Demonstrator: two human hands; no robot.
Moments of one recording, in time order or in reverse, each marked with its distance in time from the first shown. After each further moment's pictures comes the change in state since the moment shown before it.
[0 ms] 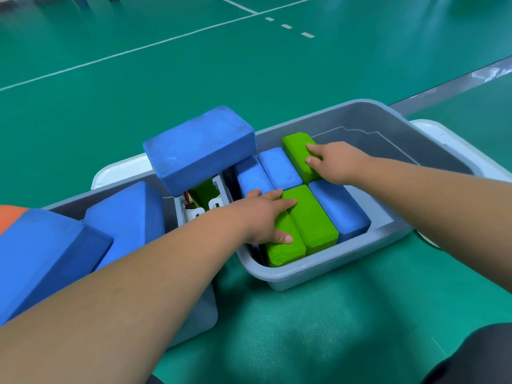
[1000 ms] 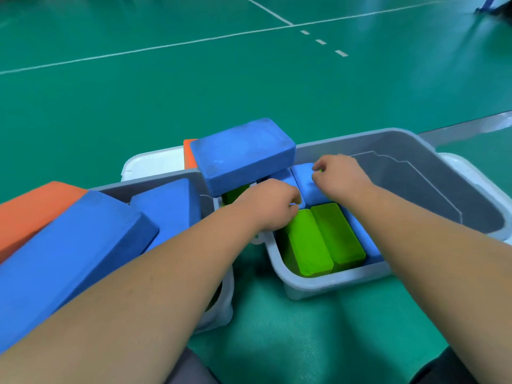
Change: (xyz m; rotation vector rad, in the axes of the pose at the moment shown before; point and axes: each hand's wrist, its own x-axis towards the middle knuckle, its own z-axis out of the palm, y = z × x) left_hand -0.031 -0.038 -0.030 -0.037 0.441 0.000; right_hand -0.002 -0.094 -0.009 0.192 0.204 0.087
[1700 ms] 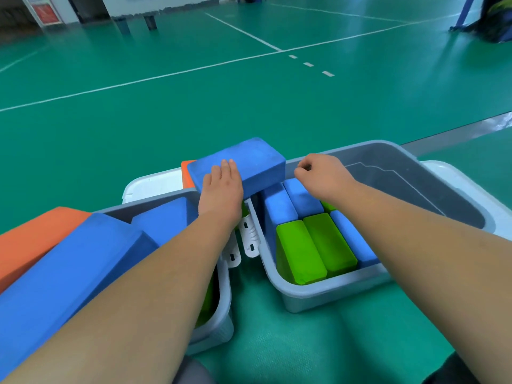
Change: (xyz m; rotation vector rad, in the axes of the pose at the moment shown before) left_hand -0.004 -0.054 -0.006 0.518 0.190 -0.439; right_hand -0.015 -0.022 -0.028 0.210 0.058 -0.063
